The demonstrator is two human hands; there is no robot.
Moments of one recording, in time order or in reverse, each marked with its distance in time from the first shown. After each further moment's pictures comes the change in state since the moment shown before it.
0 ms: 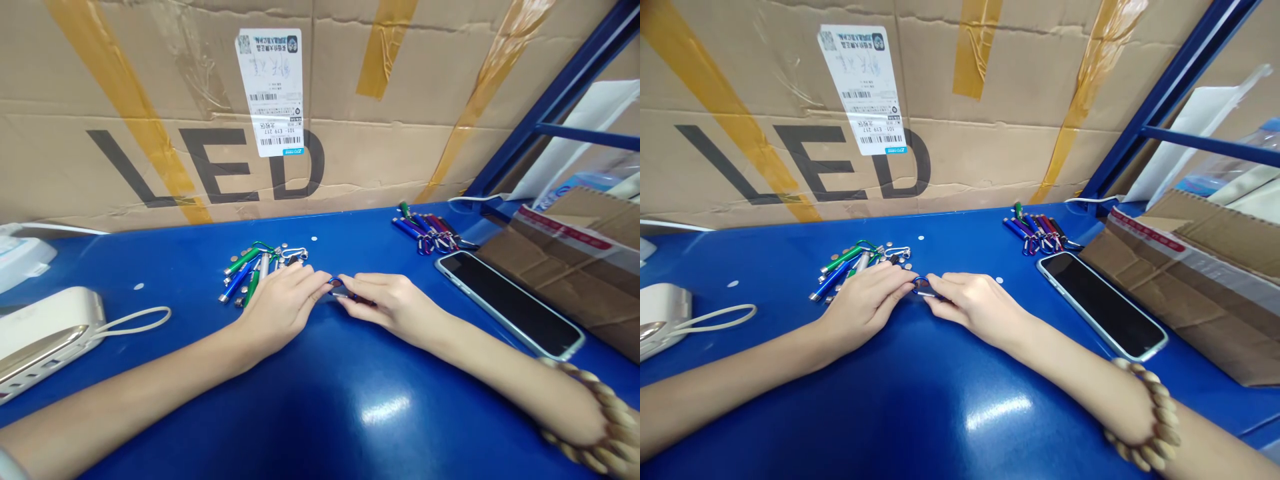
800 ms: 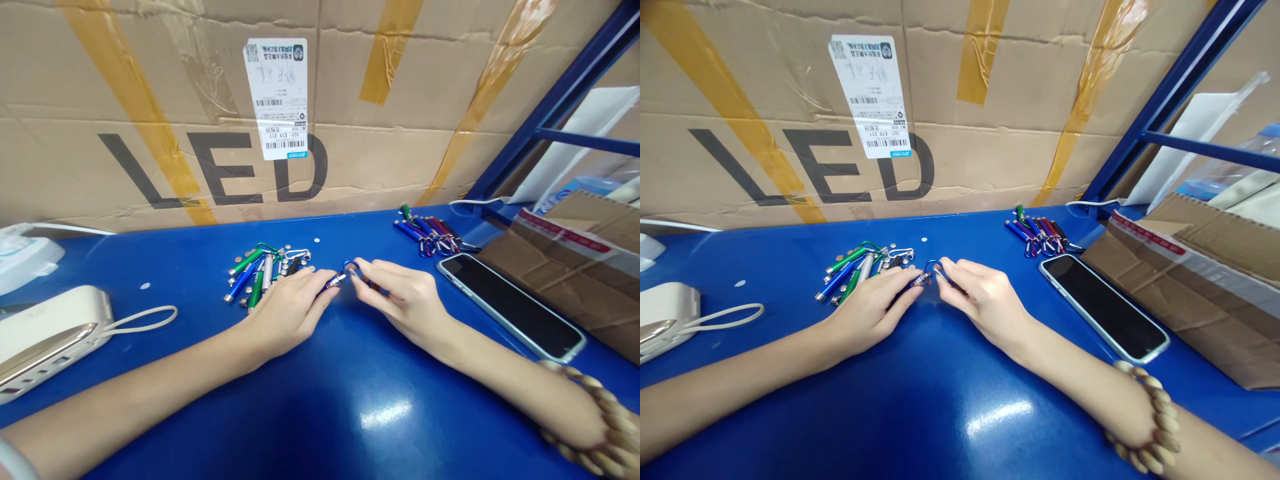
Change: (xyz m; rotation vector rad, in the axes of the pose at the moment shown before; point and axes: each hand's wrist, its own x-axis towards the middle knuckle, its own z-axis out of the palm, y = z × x) left_hand 0.001 0.007 0.000 -0.137 0.000 -0.025; right_hand 0.002 -0.007 -0.001 -0.056 0.268 0.078
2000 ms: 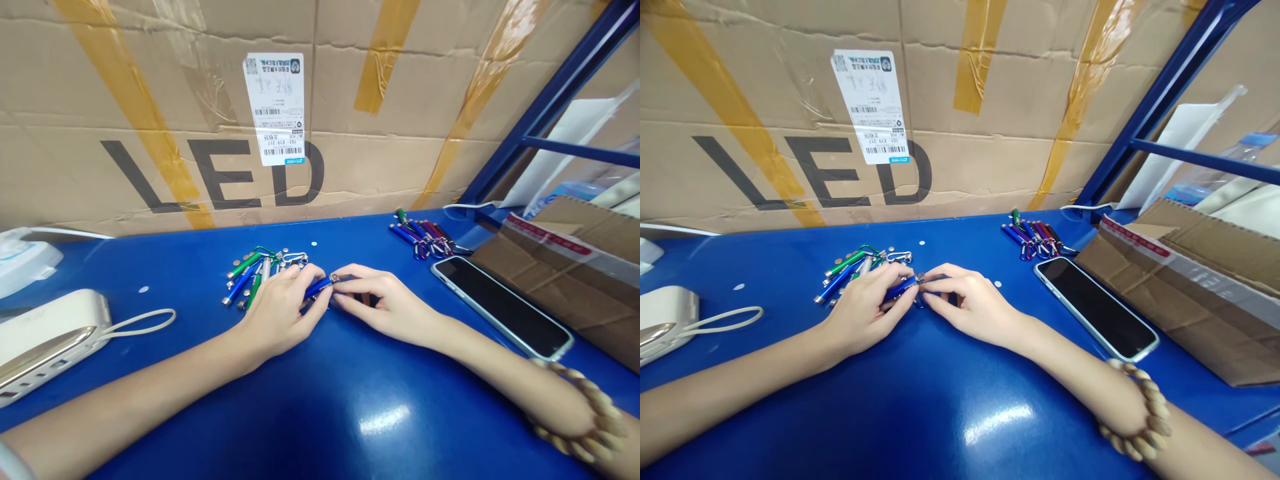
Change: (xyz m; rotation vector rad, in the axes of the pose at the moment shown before) left_hand -0.002 0.002 -0.002 0.027 0.042 -0.197; right_hand 0.010 -0.002 -0.003 0.382 -0.317 0.248
